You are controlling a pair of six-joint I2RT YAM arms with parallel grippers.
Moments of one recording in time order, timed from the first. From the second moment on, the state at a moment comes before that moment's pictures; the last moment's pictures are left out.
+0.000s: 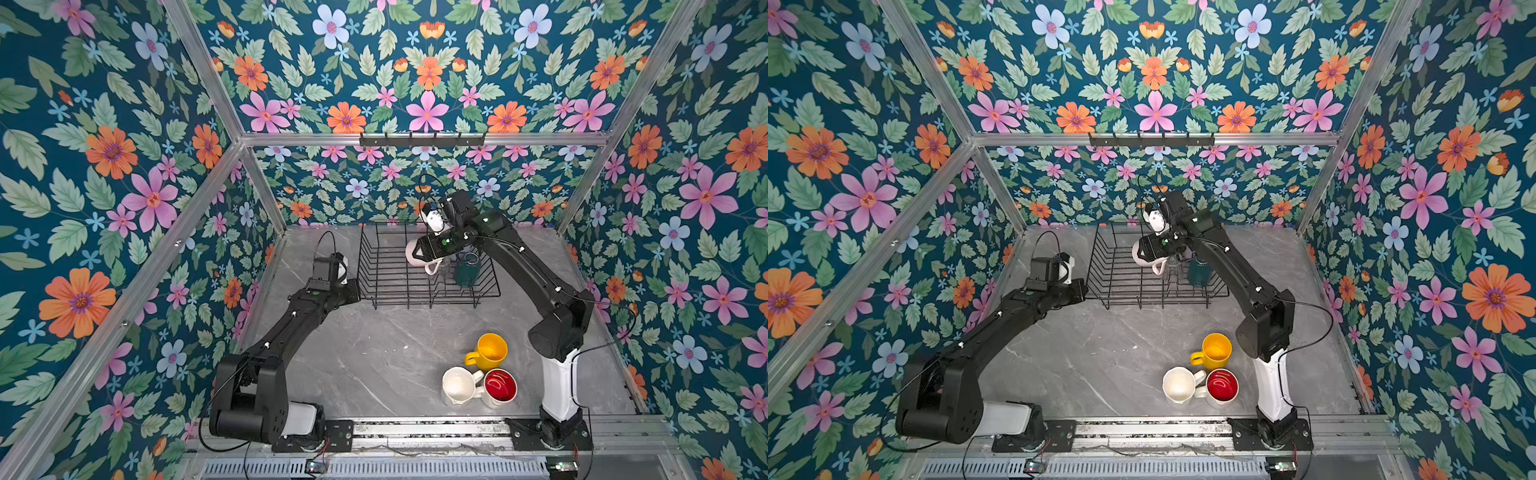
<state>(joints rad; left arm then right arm) -0.21 1.36 0.87 -0.31 0.22 -0.34 0.55 2.03 2.20 -1.06 -0.26 0.13</state>
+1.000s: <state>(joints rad) -0.36 1.11 0.67 -0.32 0.19 -0.49 0.62 2.32 2.55 -1.33 -0.02 0.04</state>
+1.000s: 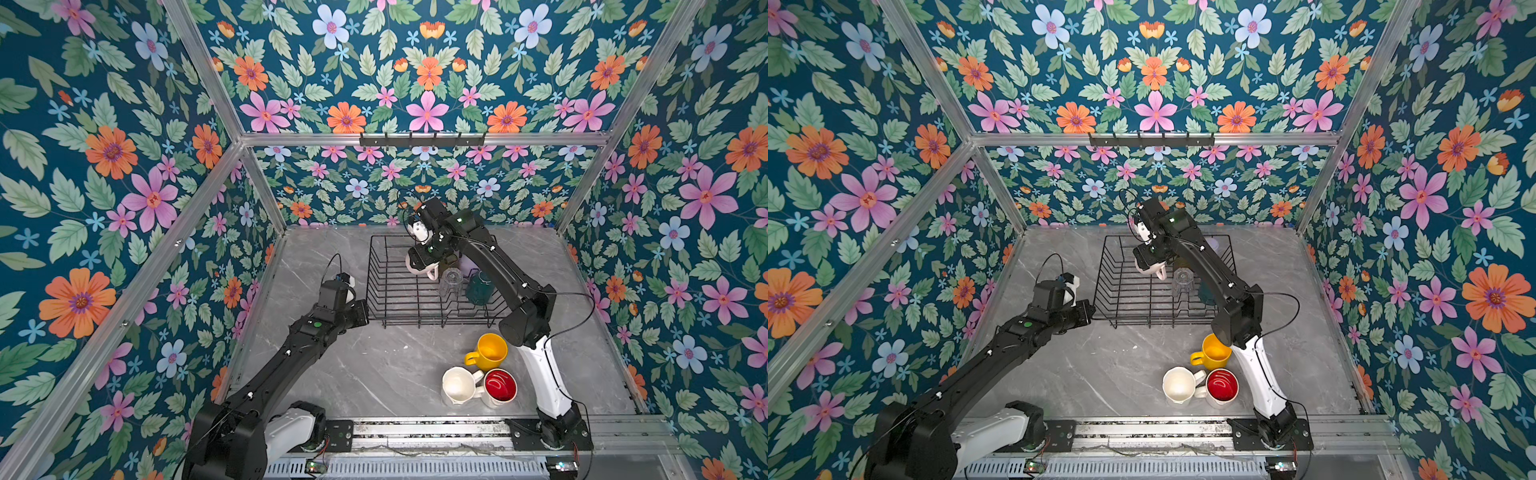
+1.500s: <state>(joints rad) -0.37 1.09 0.66 -0.33 0.17 -0.52 0.62 2.47 2.64 -1.36 0.06 0.00</state>
